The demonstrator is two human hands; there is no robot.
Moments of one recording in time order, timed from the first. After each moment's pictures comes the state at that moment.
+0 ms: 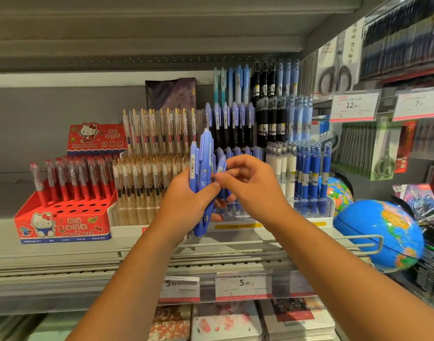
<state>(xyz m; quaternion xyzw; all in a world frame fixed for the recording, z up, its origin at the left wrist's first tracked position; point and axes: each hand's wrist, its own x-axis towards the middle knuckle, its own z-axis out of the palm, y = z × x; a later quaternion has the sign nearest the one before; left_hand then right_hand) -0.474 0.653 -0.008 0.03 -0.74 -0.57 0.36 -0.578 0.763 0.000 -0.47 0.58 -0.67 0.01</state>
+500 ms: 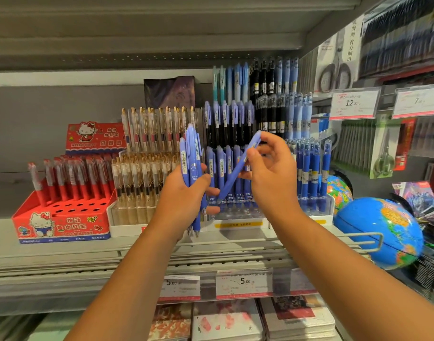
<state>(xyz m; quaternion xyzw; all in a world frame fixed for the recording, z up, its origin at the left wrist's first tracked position) -0.479 0.649 -0.008 0.07 -0.70 -0.60 0.39 -0.587 0.762 0.004 -0.39 0.50 -0.76 -0.12</state>
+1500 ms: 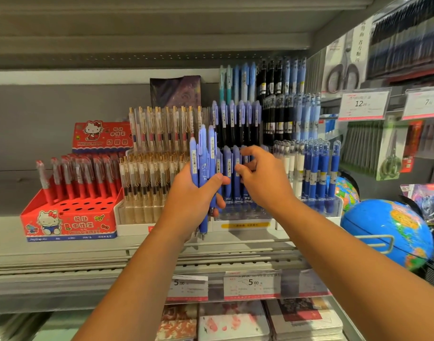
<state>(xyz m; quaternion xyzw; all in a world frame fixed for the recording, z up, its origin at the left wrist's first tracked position) -0.478 0.645 -0.010 0.02 -0.72 -0.57 0.39 -0.608 0.745 0.007 -0.41 0.74 -0.49 -0.20</state>
